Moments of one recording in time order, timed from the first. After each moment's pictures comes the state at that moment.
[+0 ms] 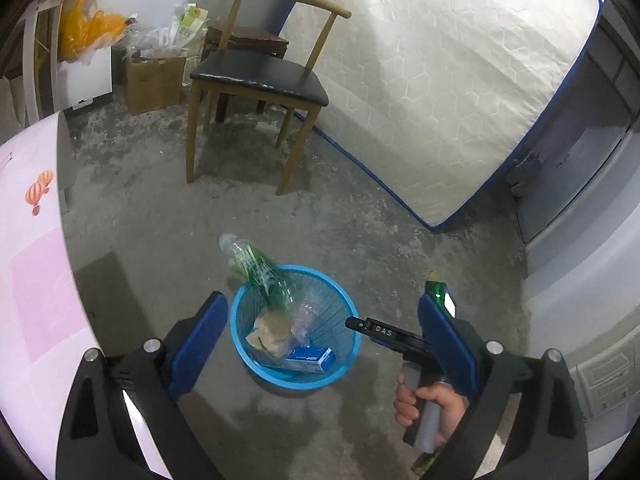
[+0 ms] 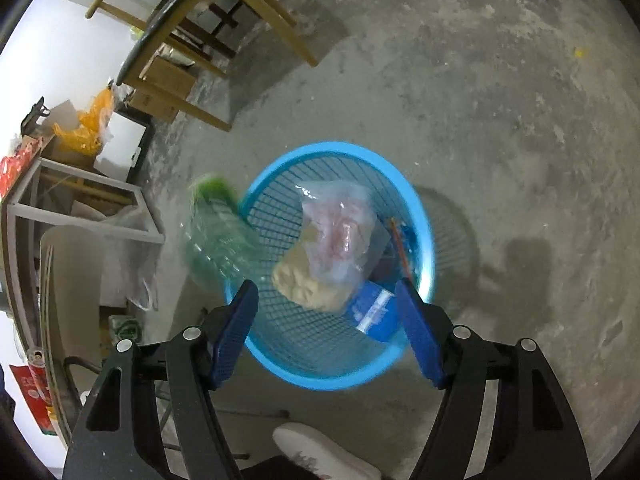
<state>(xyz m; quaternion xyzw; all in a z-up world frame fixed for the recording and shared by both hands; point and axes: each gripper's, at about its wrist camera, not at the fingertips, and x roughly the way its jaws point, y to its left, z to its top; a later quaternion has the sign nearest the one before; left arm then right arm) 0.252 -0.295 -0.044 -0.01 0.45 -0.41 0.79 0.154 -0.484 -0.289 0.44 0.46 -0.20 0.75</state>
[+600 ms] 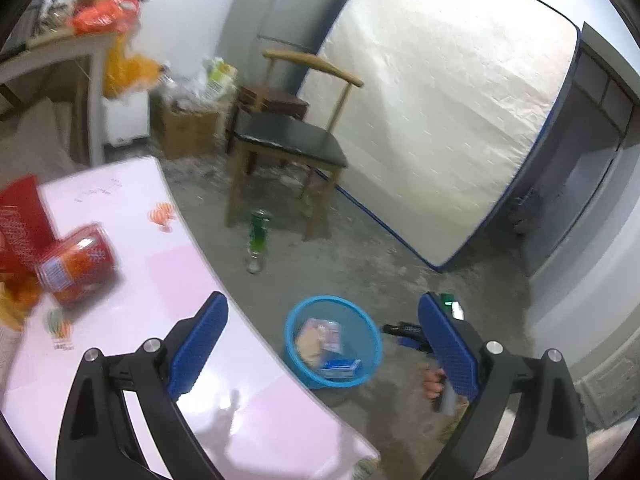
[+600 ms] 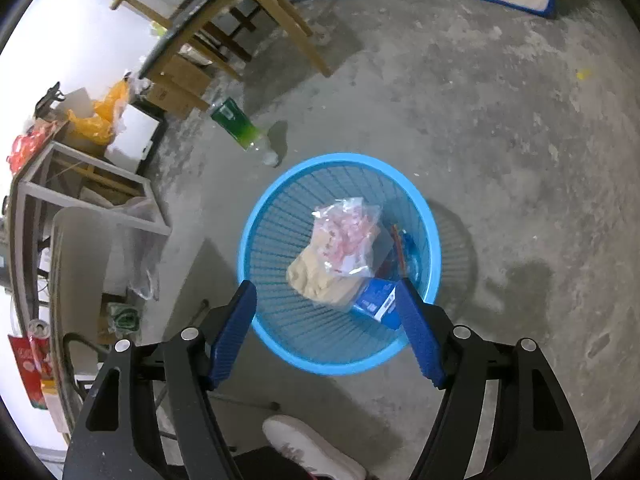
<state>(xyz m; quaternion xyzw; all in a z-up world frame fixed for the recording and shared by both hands) 0.213 -0.133 0.029 -0.04 0.36 -0.39 0.85 0.140 -0.479 -0.264 0.41 0.45 -0.19 0.77</state>
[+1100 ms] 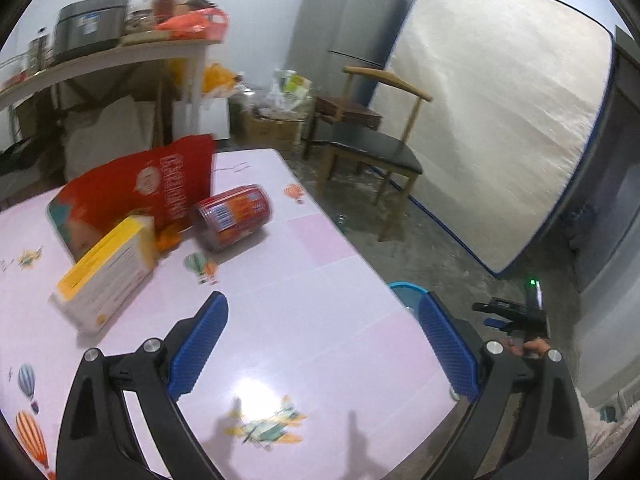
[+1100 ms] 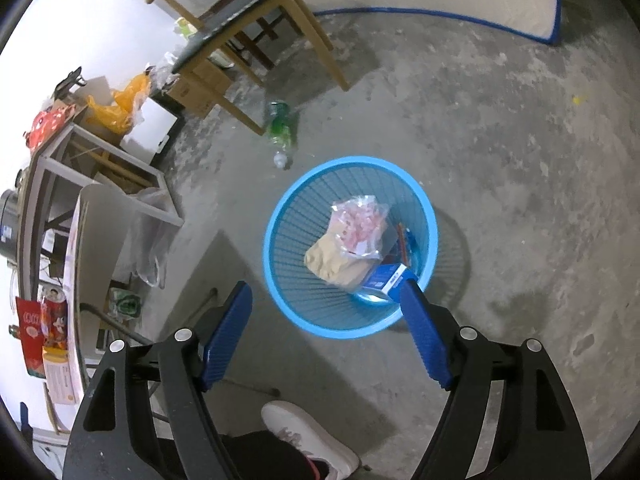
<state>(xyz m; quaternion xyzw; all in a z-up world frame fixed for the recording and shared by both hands) 0.169 0.005 0.018 -0.03 0.36 -0.27 0.89 0.117 -0.444 -0.218 0.37 0.44 -0.19 0.80</state>
